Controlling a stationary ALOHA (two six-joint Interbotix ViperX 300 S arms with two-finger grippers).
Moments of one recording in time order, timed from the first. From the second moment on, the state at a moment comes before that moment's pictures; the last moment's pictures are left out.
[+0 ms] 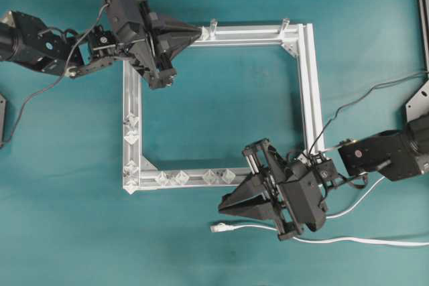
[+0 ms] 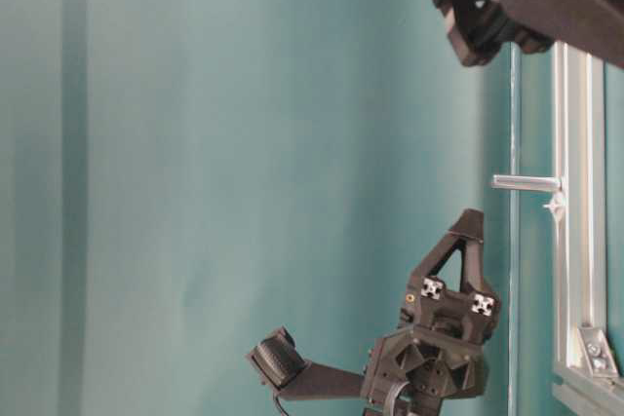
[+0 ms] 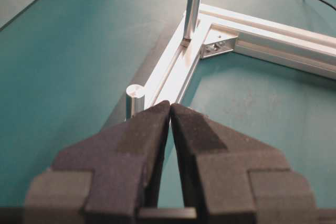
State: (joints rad) left arm 0.28 0.16 0.84 -0.11 -0.78 0.00; right arm 0.28 0.16 0.83 -0.11 -0.78 0.00
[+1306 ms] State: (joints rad) left arm 0.21 -0.24 1.01 -0.07 -0.35 0.00; right arm 0.33 0.08 0.78 -0.11 -0.40 0.17
